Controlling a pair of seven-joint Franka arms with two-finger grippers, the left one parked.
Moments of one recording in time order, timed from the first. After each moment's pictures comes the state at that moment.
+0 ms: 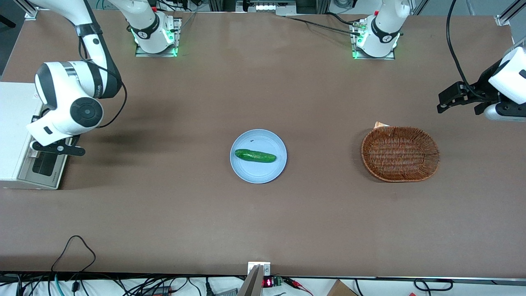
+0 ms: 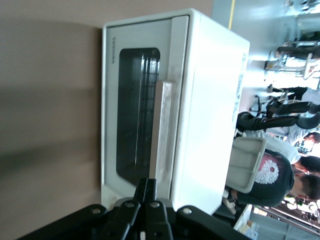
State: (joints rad) arm 0.04 0.24 0.01 -2.00 -0.94 1.85 0.52
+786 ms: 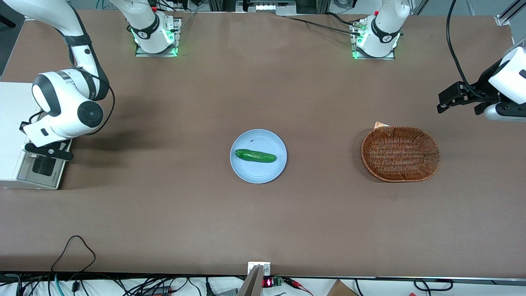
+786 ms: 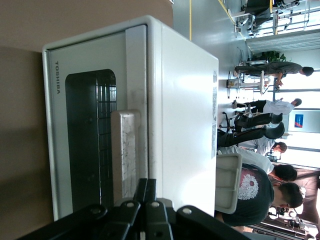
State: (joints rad) arm -0.05 0.29 0.00 -2.05 -1.22 1.97 0.75
